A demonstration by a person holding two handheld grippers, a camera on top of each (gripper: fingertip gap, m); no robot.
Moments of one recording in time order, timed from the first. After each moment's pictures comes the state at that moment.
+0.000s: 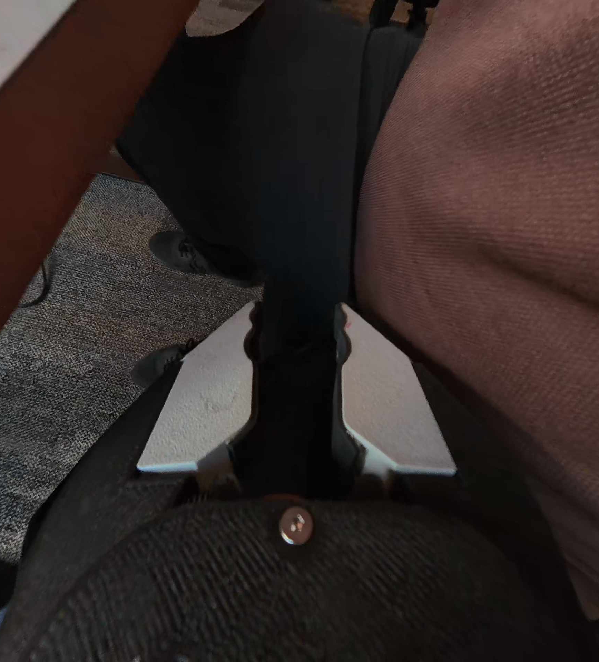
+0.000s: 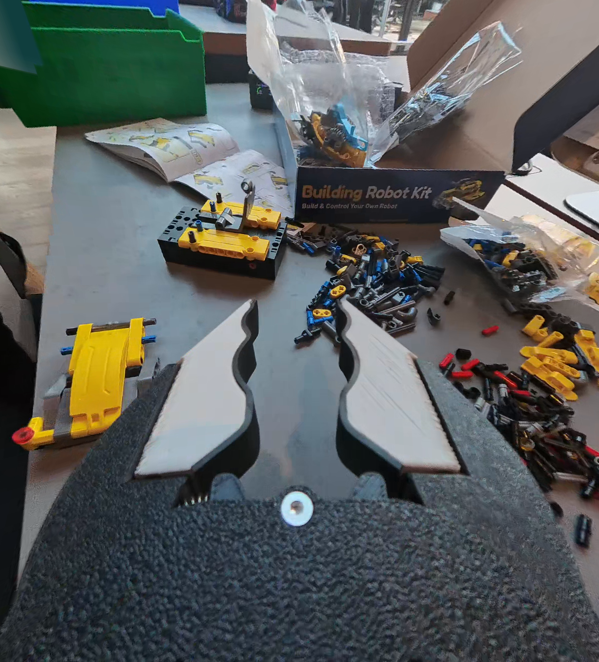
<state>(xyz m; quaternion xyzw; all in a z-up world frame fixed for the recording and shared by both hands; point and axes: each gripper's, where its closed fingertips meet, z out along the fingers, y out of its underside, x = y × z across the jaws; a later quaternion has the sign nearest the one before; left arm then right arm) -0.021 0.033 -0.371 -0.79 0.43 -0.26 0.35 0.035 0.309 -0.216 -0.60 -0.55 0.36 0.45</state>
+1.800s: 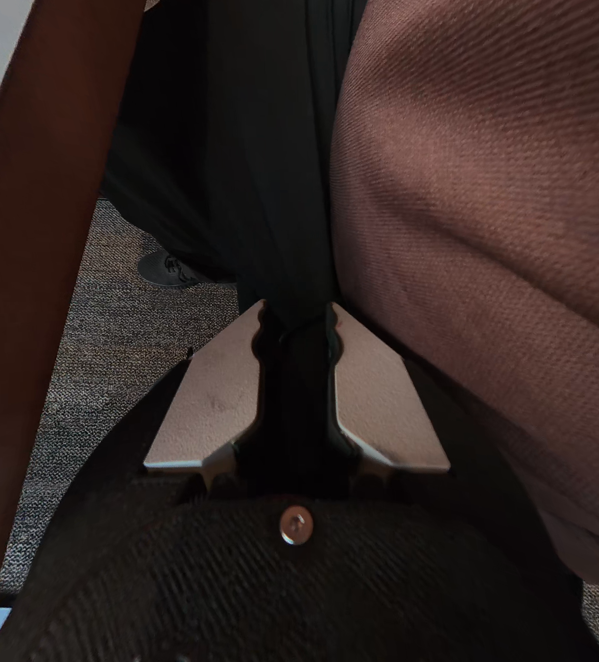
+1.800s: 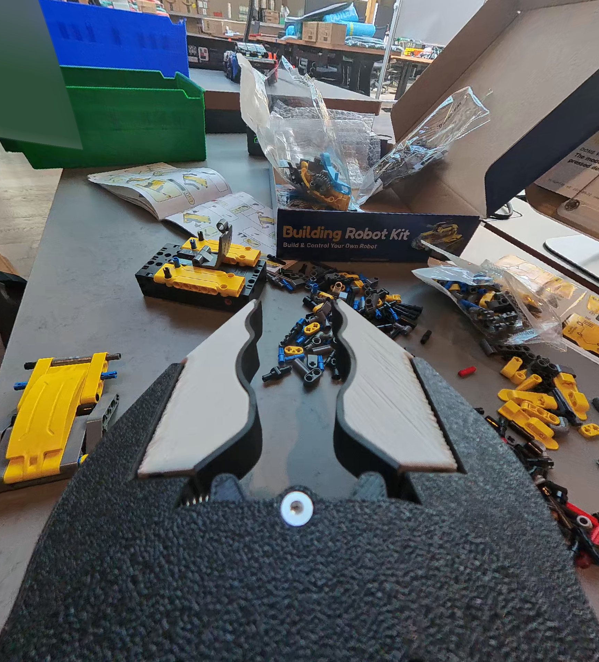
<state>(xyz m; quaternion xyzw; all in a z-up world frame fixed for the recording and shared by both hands) 0.006 0.054 -0.379 -0.75 0.52 -0.25 0.32 0.020 0.333 -0.202 -0.56 -0.54 0.39 0.48</state>
